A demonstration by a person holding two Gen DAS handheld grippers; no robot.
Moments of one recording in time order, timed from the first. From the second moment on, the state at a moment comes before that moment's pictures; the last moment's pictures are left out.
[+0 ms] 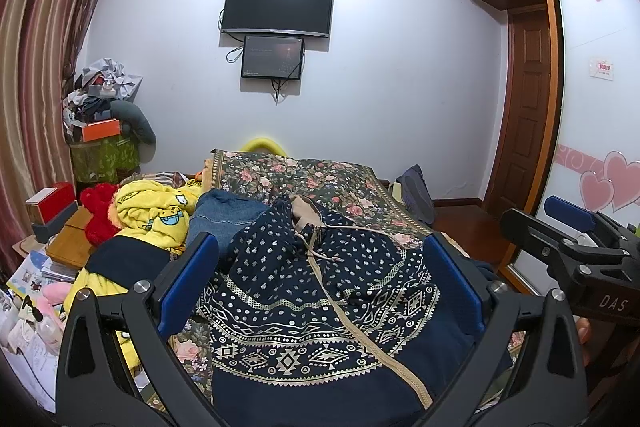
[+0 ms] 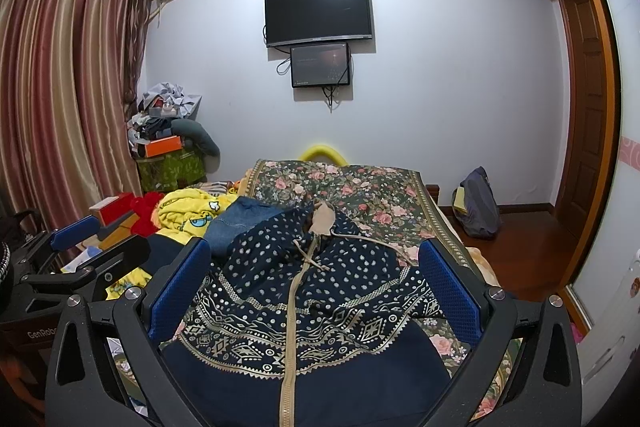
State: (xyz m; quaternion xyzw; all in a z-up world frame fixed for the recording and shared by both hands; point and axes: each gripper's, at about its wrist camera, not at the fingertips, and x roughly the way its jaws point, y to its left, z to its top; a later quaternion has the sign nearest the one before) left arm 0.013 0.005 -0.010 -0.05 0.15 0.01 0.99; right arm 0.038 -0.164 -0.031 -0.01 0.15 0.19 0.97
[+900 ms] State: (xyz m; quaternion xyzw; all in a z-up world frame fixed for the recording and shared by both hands) left arm 0.078 0.054 -0.029 -0.08 0.19 0.04 0.98; right arm 0.100 -0.142 -0.046 -0.02 0.20 0.20 0.96
